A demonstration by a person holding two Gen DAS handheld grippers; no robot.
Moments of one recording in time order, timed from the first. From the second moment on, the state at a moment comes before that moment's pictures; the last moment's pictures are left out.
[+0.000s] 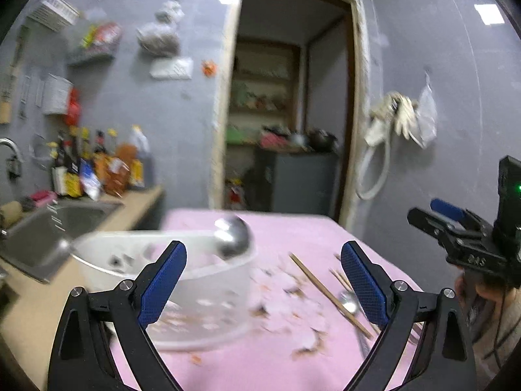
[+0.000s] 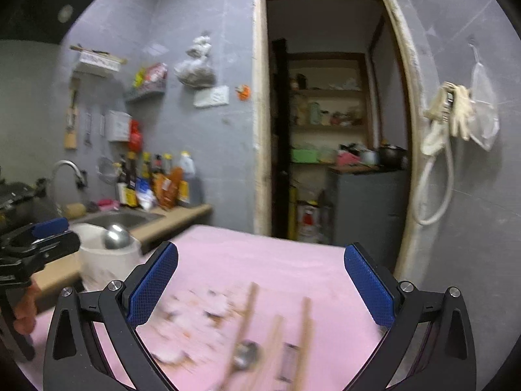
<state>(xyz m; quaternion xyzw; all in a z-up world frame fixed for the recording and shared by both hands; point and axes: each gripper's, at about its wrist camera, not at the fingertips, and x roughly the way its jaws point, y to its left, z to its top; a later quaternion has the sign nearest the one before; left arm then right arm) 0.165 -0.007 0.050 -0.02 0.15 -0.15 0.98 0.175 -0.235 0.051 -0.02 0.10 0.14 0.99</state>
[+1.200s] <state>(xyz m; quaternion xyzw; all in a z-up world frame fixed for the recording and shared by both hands) 0.348 -0.110 -0.051 -0.05 0.46 -0.20 0.87 0.343 -0.283 -0.045 0.01 0.44 0.20 0.88</state>
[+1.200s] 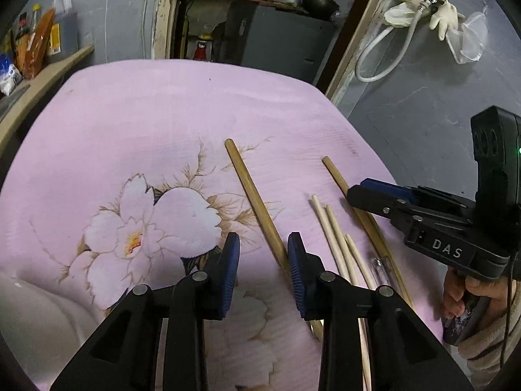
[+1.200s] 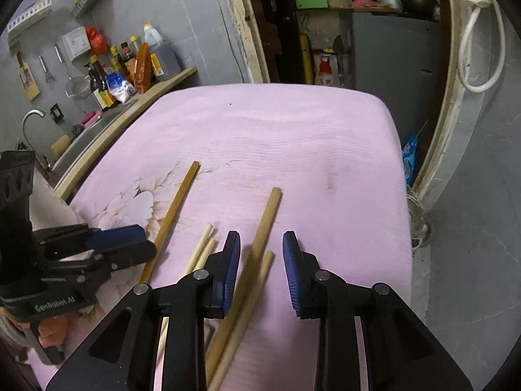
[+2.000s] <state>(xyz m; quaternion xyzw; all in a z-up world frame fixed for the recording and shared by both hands) 0.334 -0.101 -0.035 -0.08 0.45 -0.24 0.86 0.351 -0.277 -0.038 0.06 0.44 0.19 0.87</state>
